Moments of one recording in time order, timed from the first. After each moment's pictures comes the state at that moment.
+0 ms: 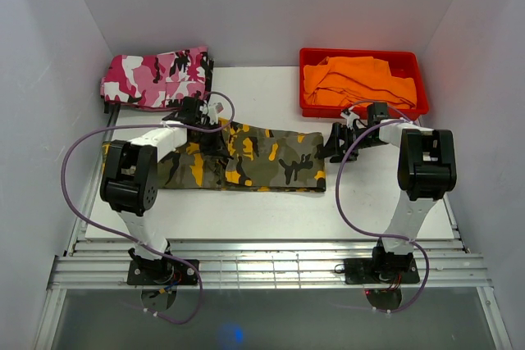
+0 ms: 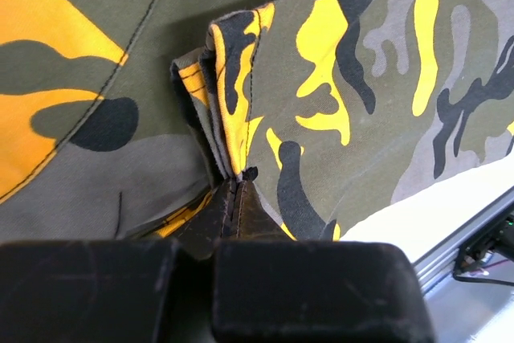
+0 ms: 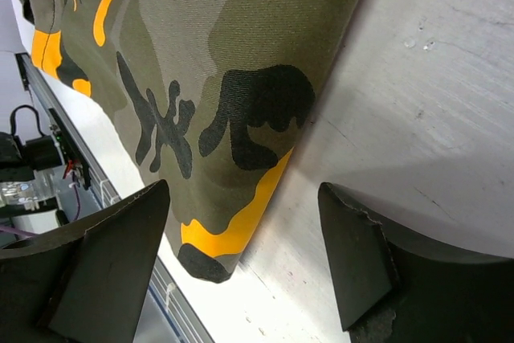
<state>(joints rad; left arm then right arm) -0.22 1.82 1.18 -0.42 0.47 -0.25 0.01 1.92 1.15 -0.49 -0.87 -0.04</state>
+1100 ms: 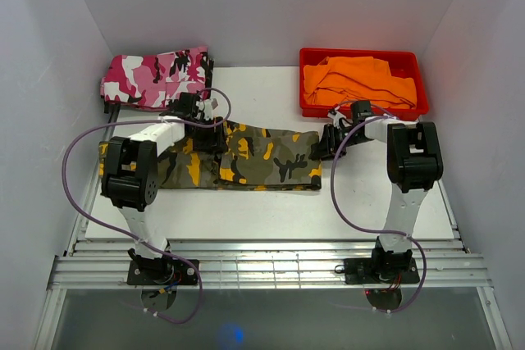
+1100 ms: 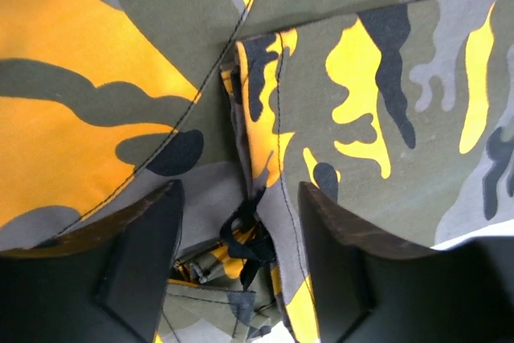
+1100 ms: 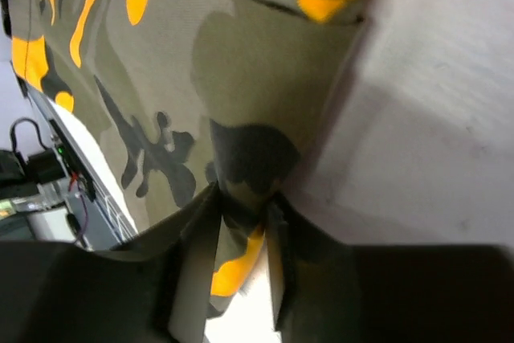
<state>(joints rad) -0.19 1.86 1.24 -0.45 0.35 -0.17 0.10 2.02 1.22 -0.44 -0.85 0.07</state>
